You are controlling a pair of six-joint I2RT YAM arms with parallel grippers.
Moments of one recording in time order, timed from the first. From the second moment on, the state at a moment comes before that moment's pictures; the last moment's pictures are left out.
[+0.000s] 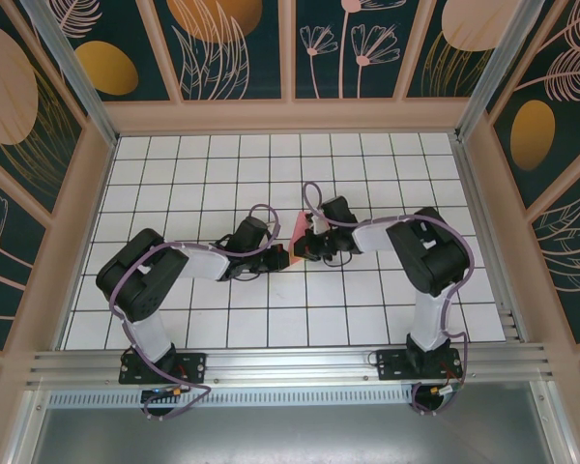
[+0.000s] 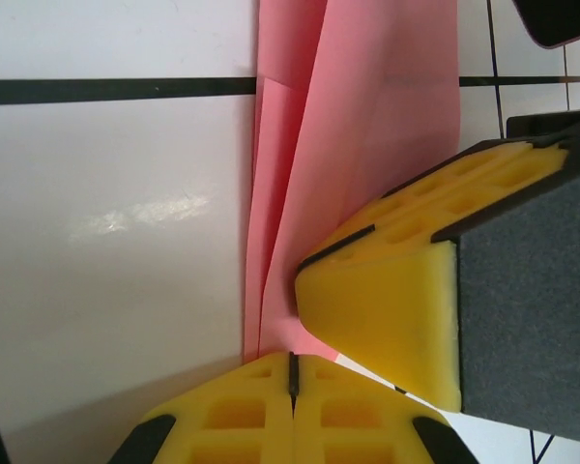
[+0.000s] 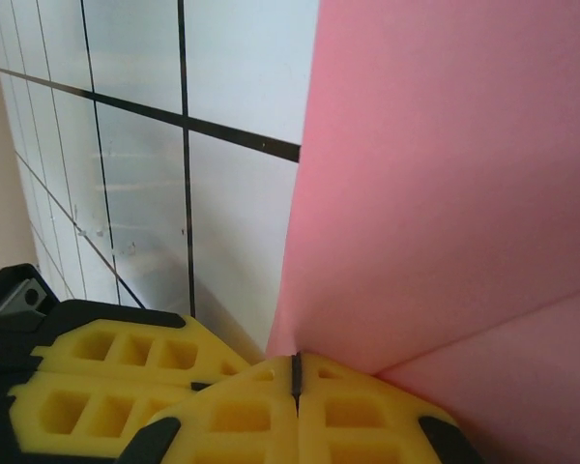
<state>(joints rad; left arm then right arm) -0.68 1.78 0.72 0.25 0.35 -0.75 0.56 1.91 0.91 0.04 -0.68 0.67</state>
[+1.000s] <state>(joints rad) -0.67 1.78 0.71 0.26 0.33 -0.79 0.55 1.94 0.95 0.02 -0.69 0.68</state>
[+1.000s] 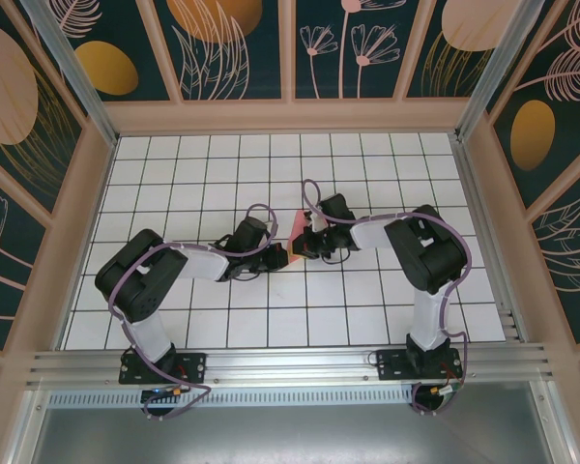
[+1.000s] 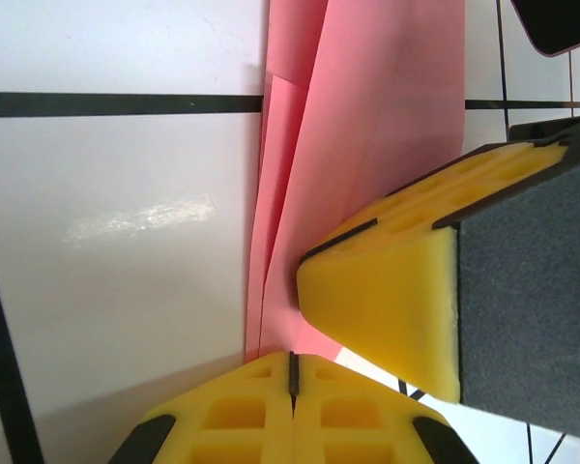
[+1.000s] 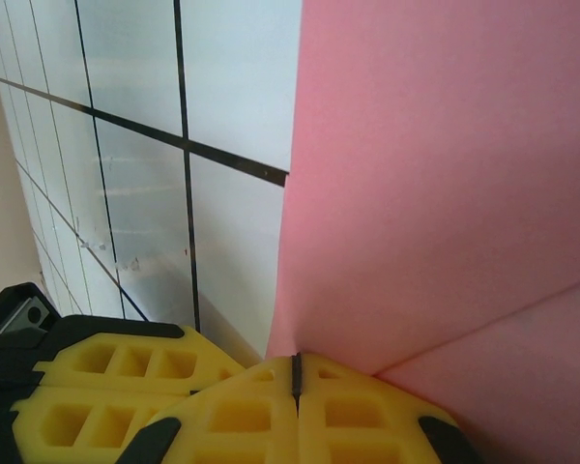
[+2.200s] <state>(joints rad) -0.68 1.77 0.68 0.30 0.32 -0.80 0.30 2.06 1.20 -0.05 -0.56 0.59</state>
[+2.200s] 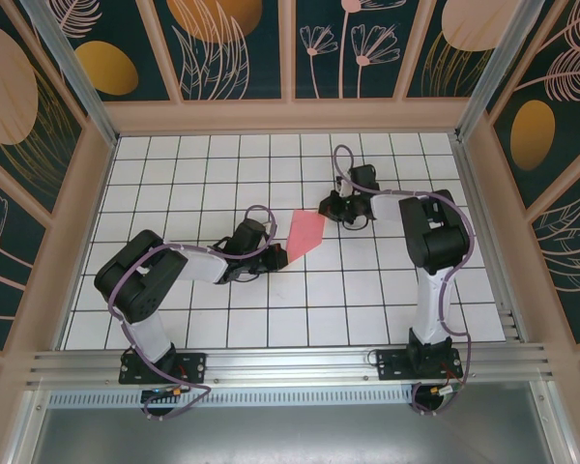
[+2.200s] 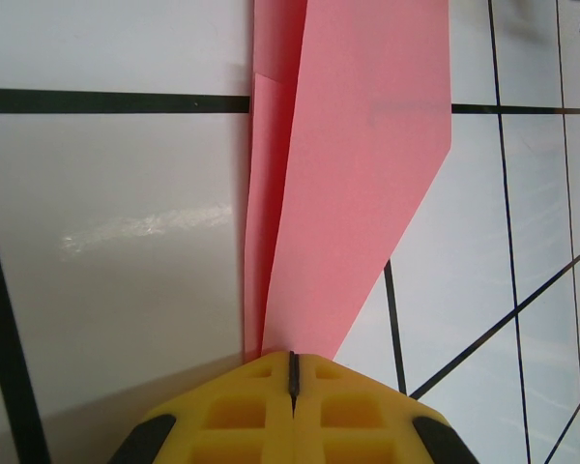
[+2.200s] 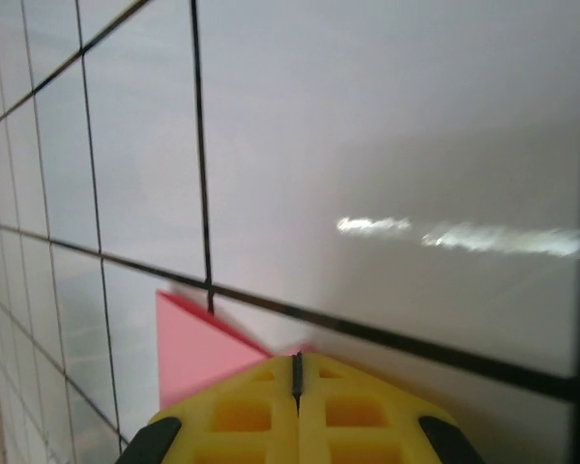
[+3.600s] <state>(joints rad) -0.58 1.50 0.72 0.14 -0.06 -0.82 0.50 1.87 0.90 0.17 -0.45 1.00</state>
